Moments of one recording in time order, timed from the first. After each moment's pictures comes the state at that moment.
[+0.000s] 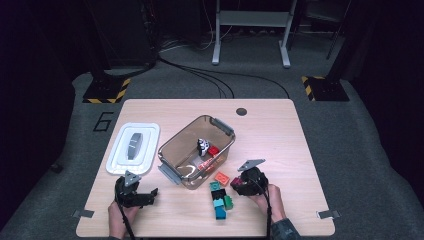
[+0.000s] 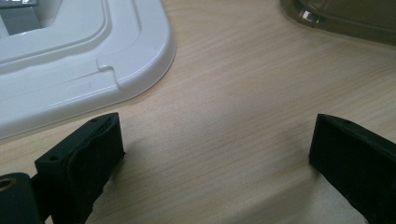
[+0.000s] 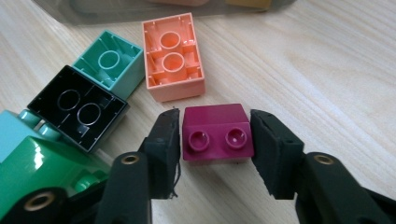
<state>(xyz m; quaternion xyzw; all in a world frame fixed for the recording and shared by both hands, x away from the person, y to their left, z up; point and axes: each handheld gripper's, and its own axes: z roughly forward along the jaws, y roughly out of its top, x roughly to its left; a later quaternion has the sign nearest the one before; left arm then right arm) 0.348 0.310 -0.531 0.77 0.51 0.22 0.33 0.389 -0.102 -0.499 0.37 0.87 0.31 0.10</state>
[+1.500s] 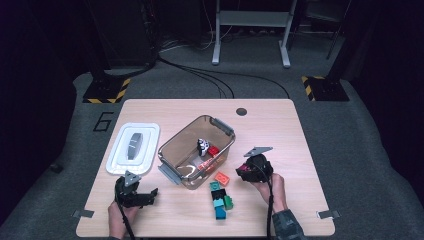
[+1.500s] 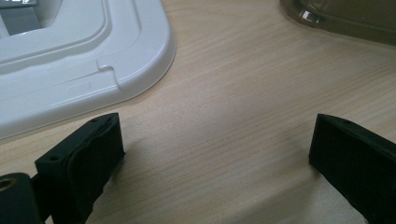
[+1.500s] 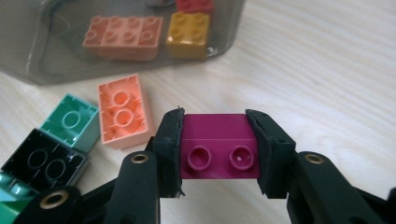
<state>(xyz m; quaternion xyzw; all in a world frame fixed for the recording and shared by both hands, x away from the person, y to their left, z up) 0.348 0.310 -0.531 0.77 0.51 0.22 0.33 0.414 -0.116 -0.471 0.41 0.84 0.33 0.13</state>
